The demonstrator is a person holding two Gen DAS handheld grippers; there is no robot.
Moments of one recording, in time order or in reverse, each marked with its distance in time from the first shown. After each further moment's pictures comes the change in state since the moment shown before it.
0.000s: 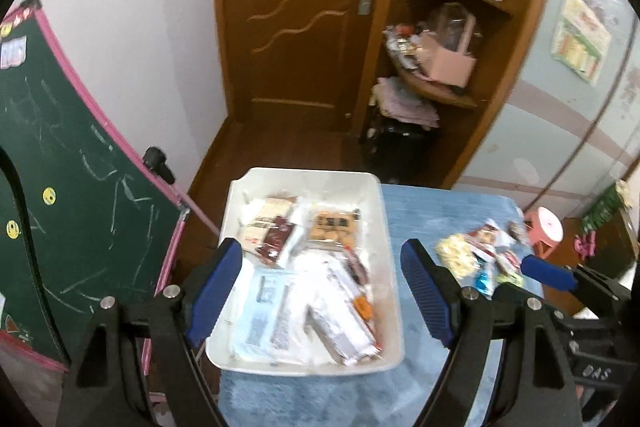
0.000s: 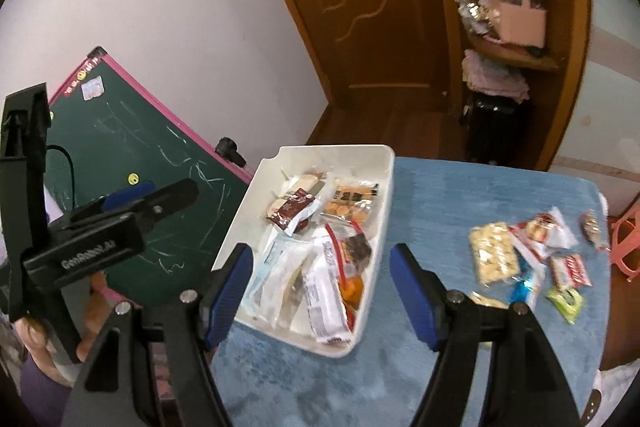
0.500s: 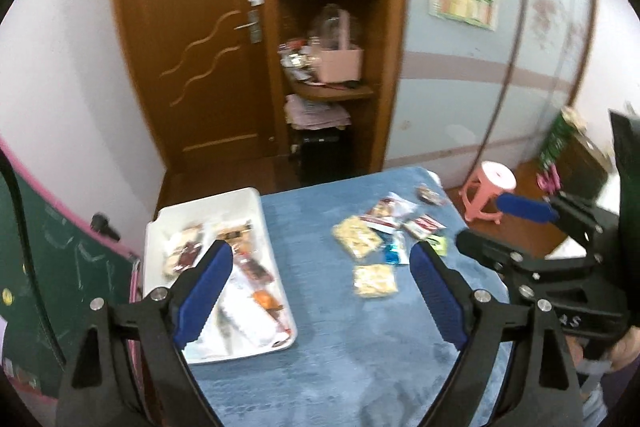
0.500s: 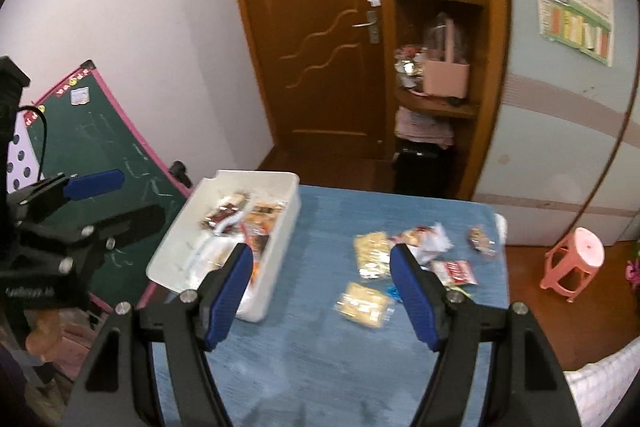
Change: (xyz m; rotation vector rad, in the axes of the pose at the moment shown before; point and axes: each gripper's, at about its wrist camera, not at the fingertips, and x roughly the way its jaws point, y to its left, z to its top) left arm -0.069 -0.166 -0.044 0.317 -0.082 -0.144; right arm -0.121 -0.068 -0.053 -0.068 -0.165 -0.230
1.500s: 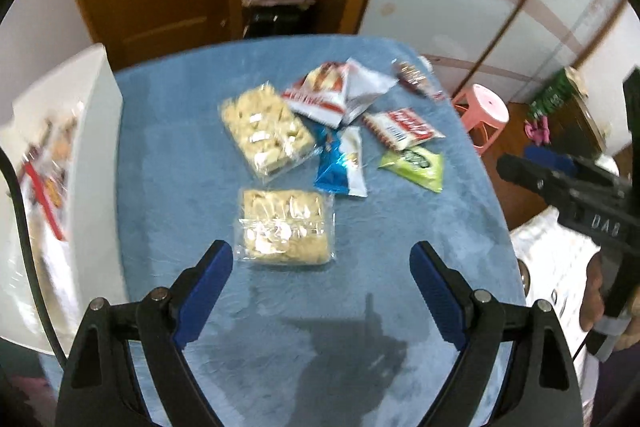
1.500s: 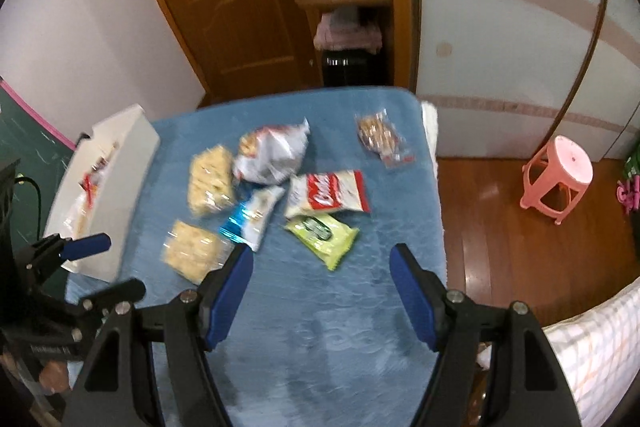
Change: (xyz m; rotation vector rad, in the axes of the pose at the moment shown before) left arm 0.254 -0.087 -0.080 -0.151 0.390 -0.131; right arm 0.150 -0.209 -0.091 0.157 0.275 -0.070
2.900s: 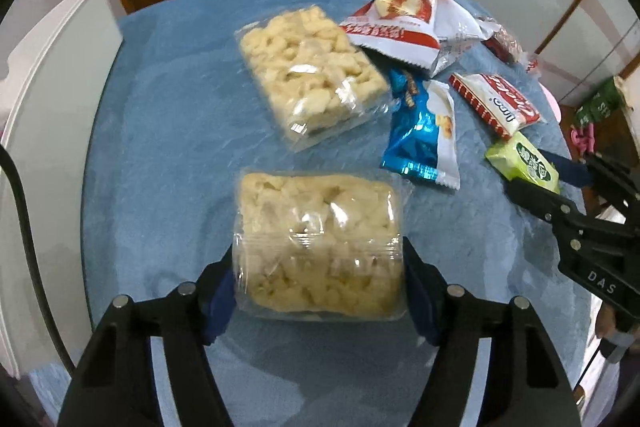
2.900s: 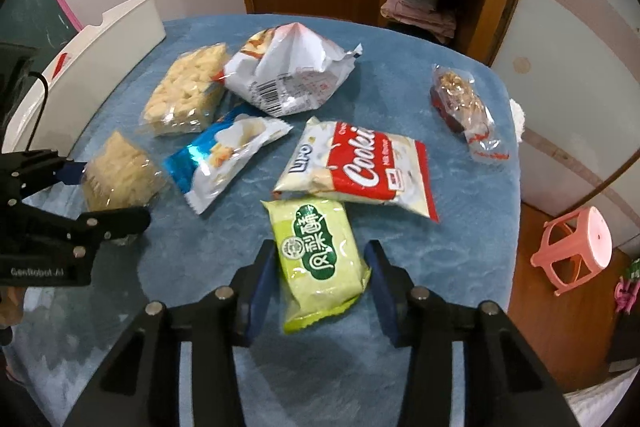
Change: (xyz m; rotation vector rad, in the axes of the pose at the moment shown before) left arm 0.090 0.003 -0.012 -0.082 0.067 0.137; right arm 0.097 0.020 -0.022 -0.317 0.068 0.045
